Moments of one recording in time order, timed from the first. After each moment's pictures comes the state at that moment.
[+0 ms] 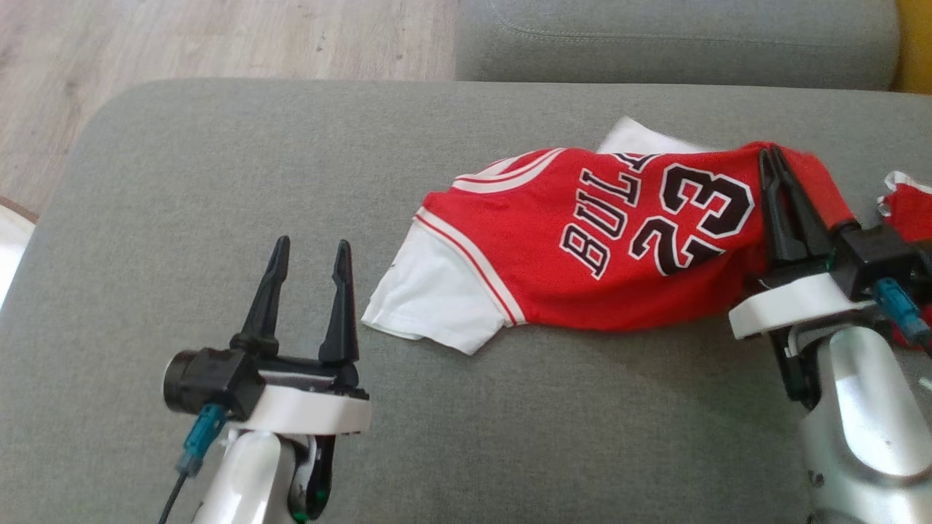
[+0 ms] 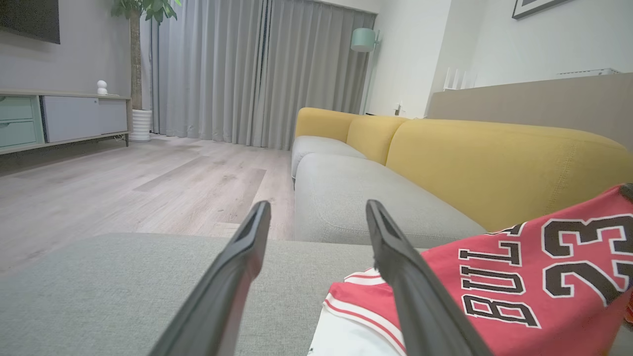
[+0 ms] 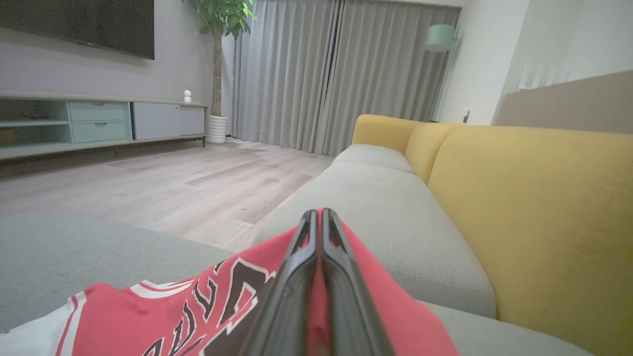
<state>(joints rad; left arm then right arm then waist) -0.18 0.05 -0.26 0.19 -0.26 -0.03 -0.26 -0.34 -0.11 0.01 0.33 -0.05 0.13 -0.23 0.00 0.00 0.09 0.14</state>
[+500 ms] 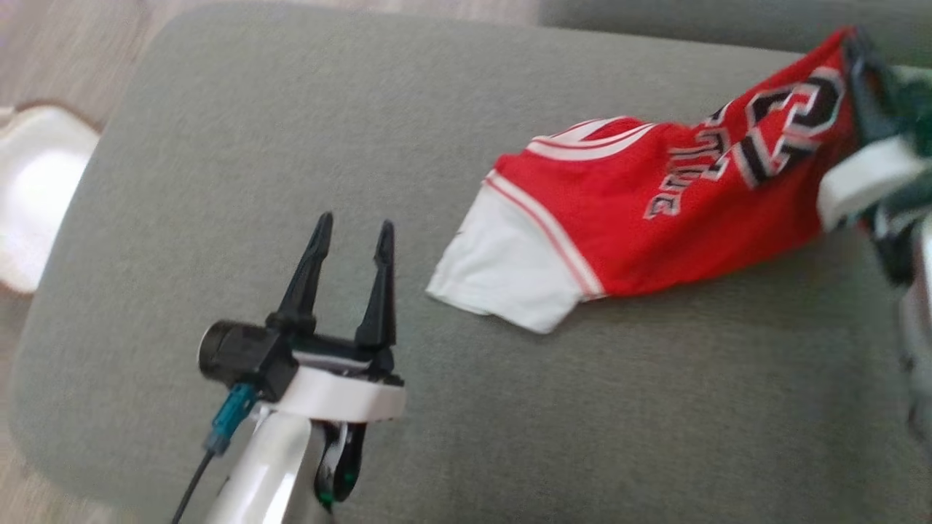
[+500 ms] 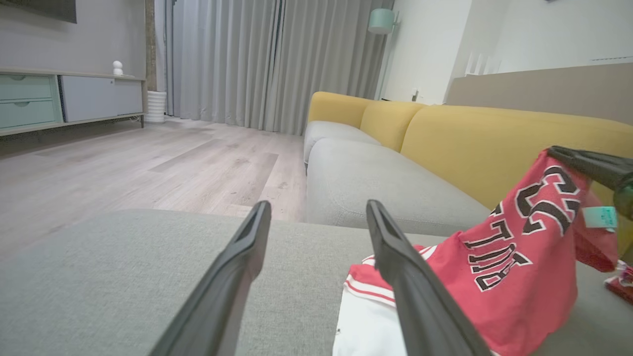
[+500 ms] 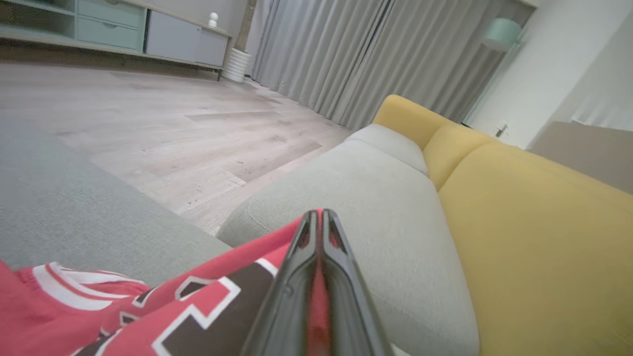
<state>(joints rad) -0.23 0.05 -0.35 0.17 -0.30 -0.02 -0.26 -0.59 -0.31 0.05 0.41 -0.15 0.13 -0.04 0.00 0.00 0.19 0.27</state>
